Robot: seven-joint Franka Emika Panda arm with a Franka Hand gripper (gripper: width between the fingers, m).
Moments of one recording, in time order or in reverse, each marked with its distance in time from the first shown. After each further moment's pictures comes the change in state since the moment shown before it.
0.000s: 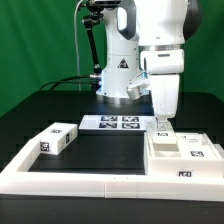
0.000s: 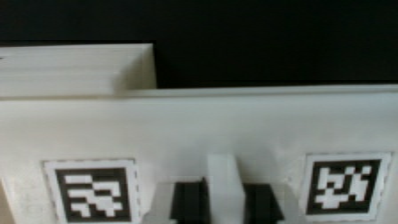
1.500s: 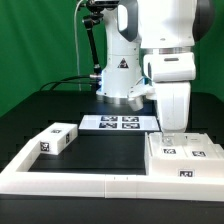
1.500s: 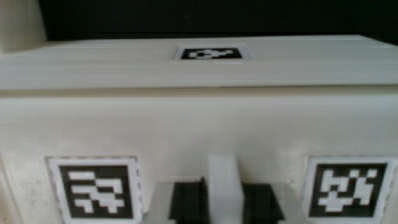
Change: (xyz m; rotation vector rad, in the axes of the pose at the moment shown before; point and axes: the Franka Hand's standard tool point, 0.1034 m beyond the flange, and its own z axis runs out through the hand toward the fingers) arm 0.003 0.086 0.001 -0.004 0.004 -0.011
